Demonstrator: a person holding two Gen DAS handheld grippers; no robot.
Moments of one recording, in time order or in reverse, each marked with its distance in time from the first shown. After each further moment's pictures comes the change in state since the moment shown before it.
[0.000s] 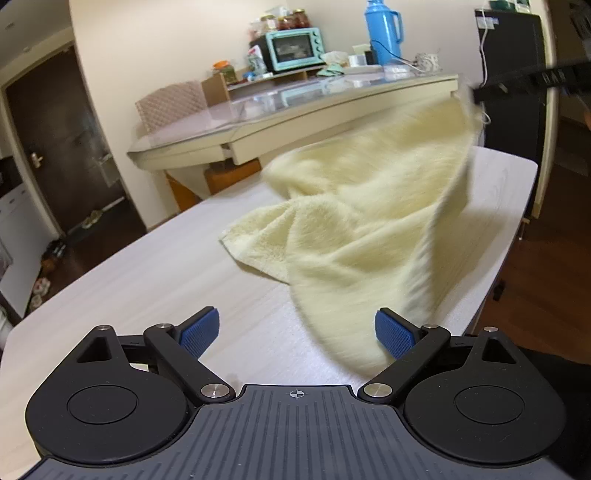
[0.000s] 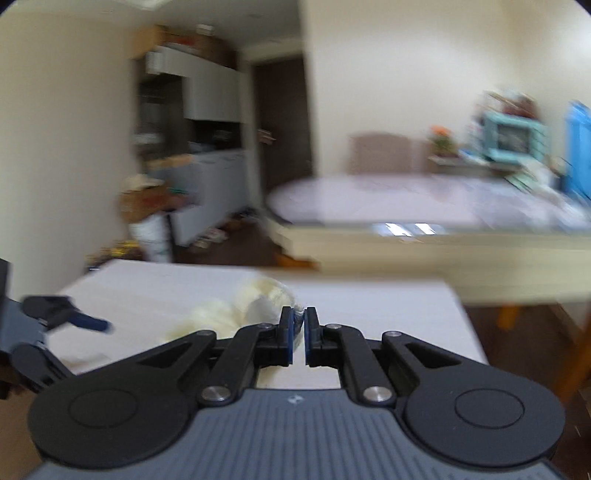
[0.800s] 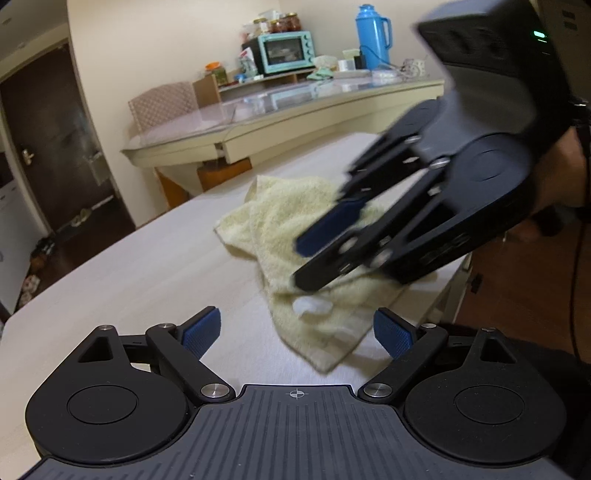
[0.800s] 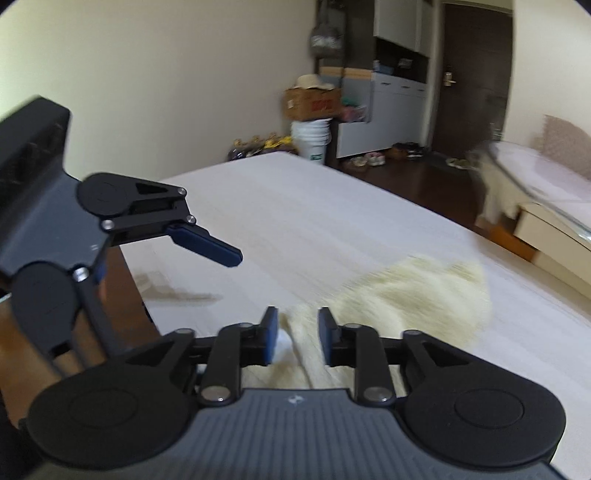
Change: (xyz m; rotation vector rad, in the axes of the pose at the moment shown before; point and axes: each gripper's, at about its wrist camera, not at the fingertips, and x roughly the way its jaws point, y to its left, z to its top) left arm -0.030 0.000 -0.018 -0.007 -0.002 -0.031; right arm 0.114 0.187 0.021 -0.497 0.232 0.518
